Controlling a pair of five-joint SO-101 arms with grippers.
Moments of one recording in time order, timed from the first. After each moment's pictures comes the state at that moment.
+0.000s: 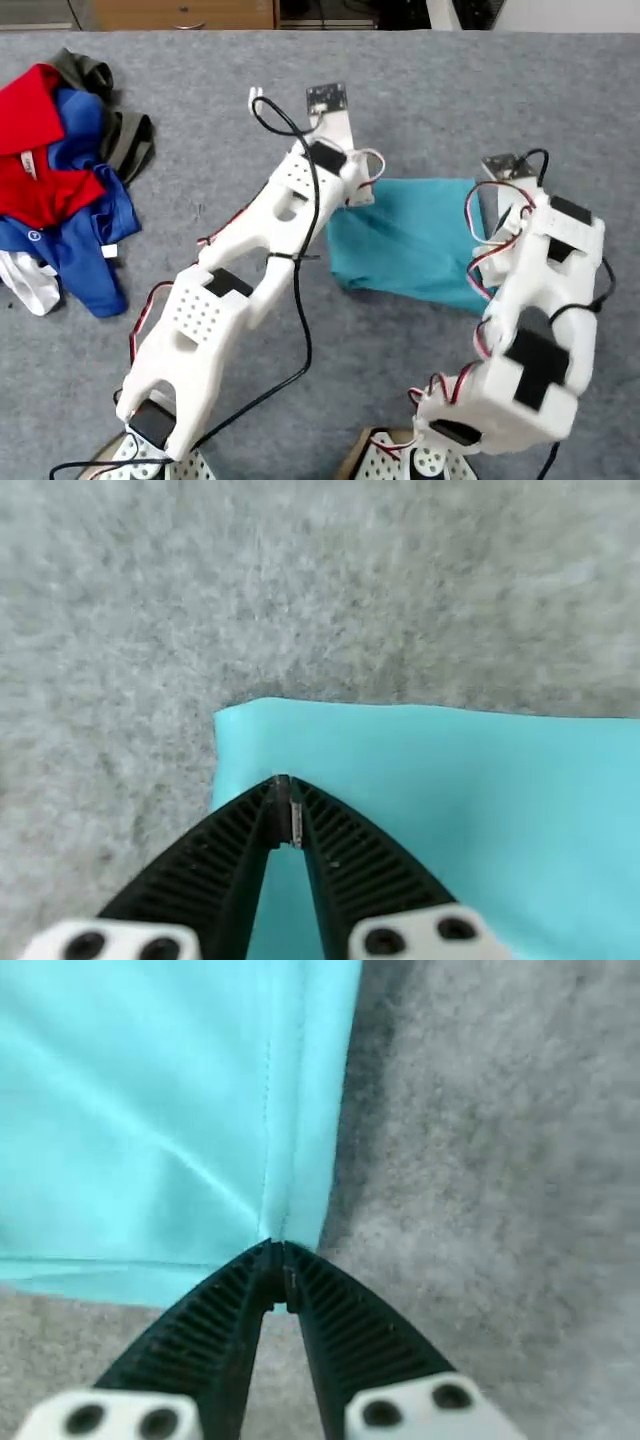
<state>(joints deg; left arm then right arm) 28.4 45.0 -41.8 67.6 27.9 24.7 -1.5 27.4 66.9 31.7</state>
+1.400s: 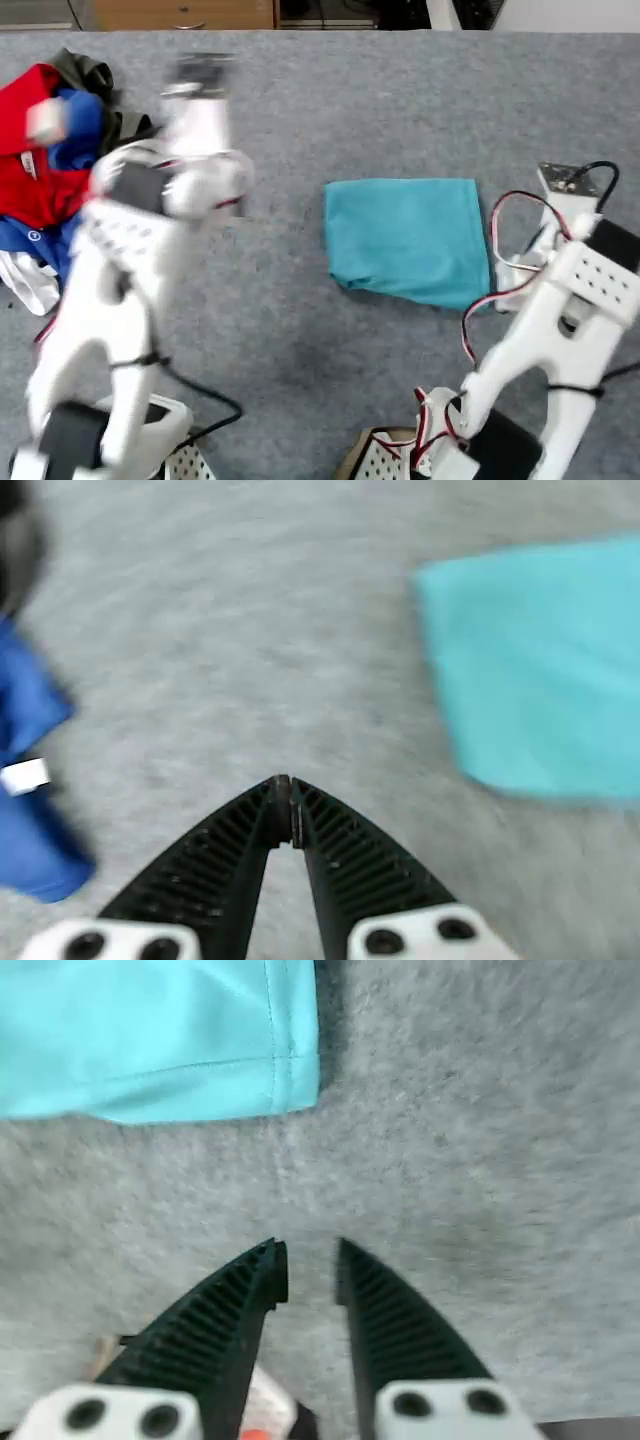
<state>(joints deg) 8.1 -24.7 6.8 83.6 1.6 30.4 -22.6 28.4 91.8 15.8</state>
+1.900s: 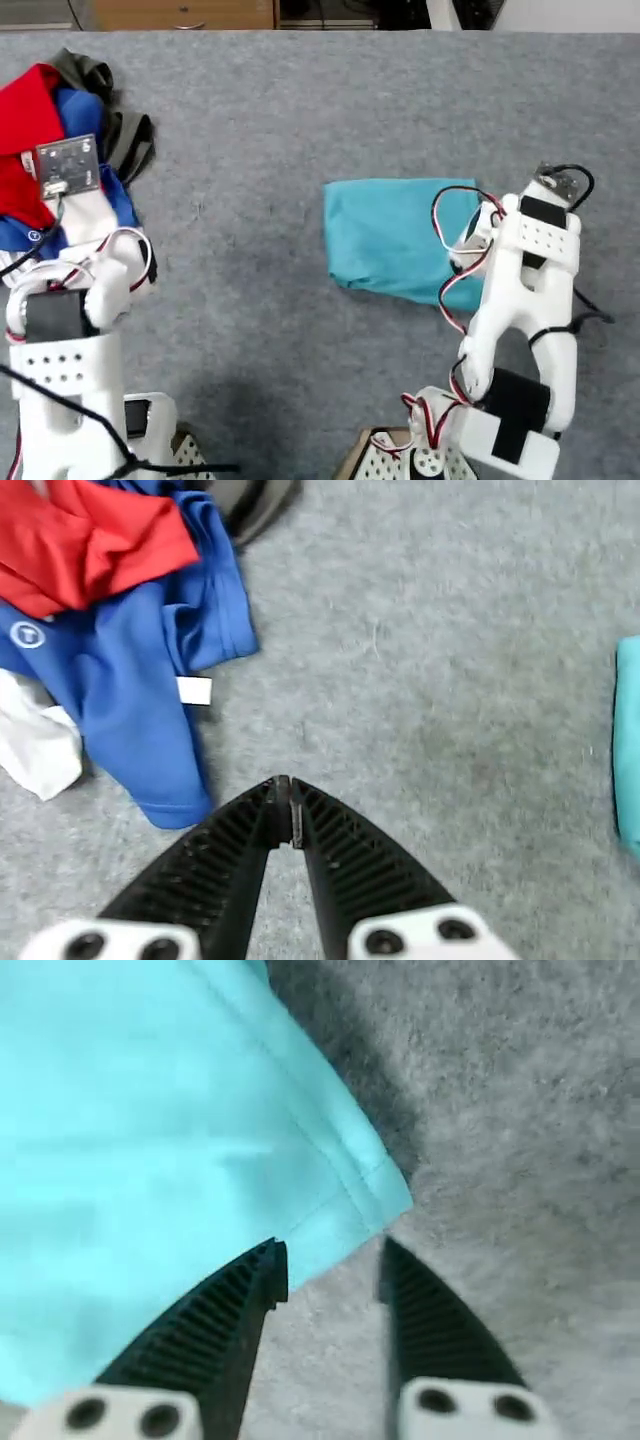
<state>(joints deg) -10.0 -57.1 40.0 76.1 -2.6 18.0 -10.2 34.1 71.9 -27.0</state>
